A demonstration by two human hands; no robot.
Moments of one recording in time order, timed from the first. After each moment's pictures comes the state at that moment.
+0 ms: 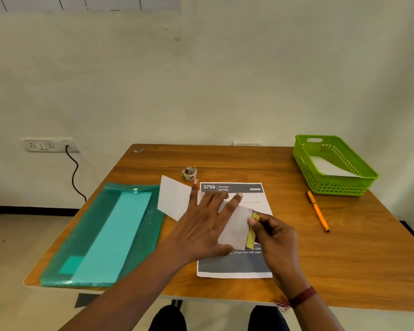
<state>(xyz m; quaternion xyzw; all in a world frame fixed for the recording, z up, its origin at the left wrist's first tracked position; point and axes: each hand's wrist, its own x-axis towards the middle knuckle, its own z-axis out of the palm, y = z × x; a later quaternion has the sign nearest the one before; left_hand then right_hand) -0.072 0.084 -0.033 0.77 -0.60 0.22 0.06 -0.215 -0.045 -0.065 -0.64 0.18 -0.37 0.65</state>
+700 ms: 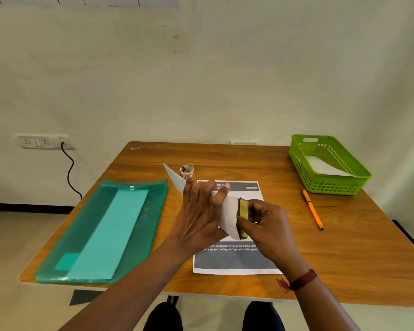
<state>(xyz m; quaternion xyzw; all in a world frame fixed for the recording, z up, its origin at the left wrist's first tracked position) -0.070 0.073 -0.044 0.70 -0.57 0.36 0.22 -0.212 -0.045 -0.017 -0.81 0.13 -0.32 0.47</state>
